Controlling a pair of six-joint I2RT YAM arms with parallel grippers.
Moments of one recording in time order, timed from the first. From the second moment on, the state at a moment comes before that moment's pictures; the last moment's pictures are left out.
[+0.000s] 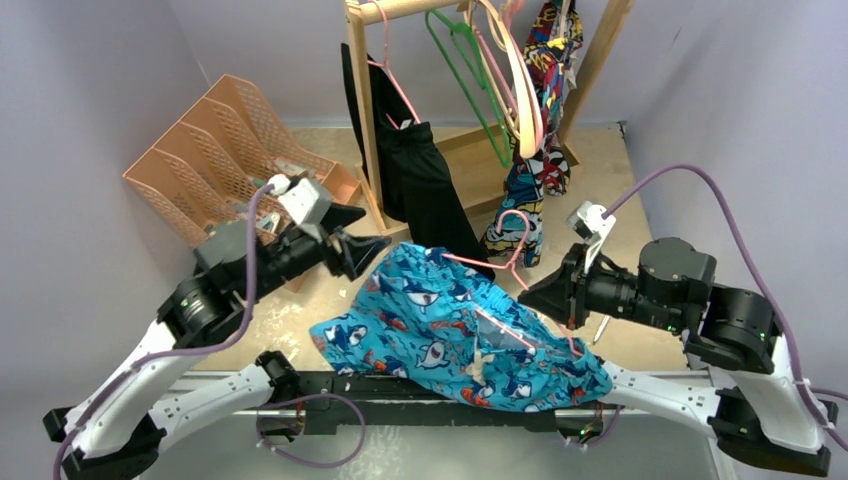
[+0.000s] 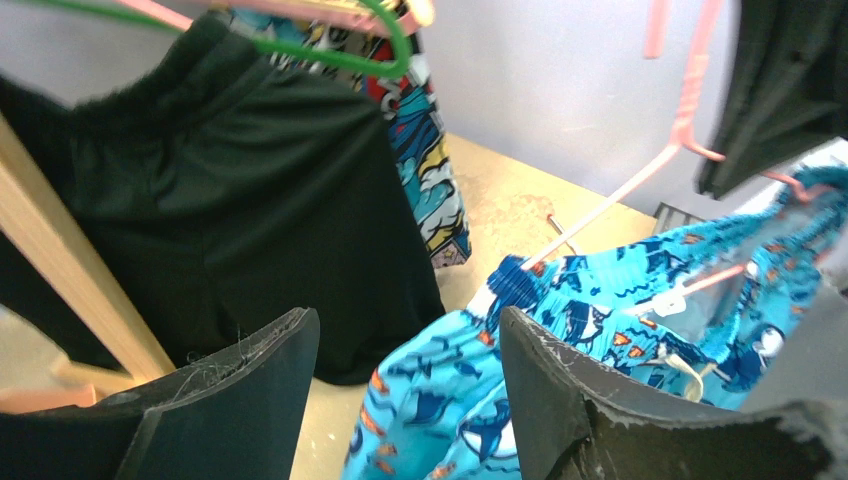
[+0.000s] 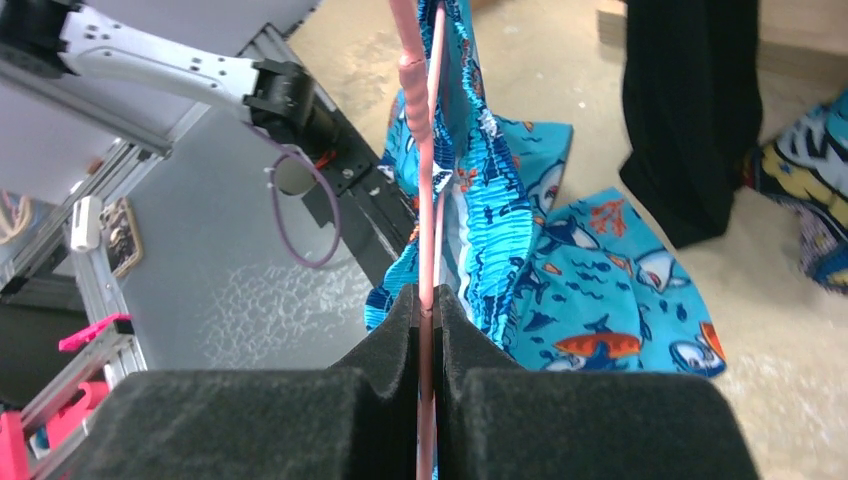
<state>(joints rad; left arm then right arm) -0.83 0.71 1.13 -0.41 0.12 -0.10 1.00 0.73 1.42 -1.06 -0.09 0.38</state>
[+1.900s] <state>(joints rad) -0.83 1.10 0.98 -0.04 -0.51 -0.32 0.99 0.74 1.68 -1.34 0.23 0.55</state>
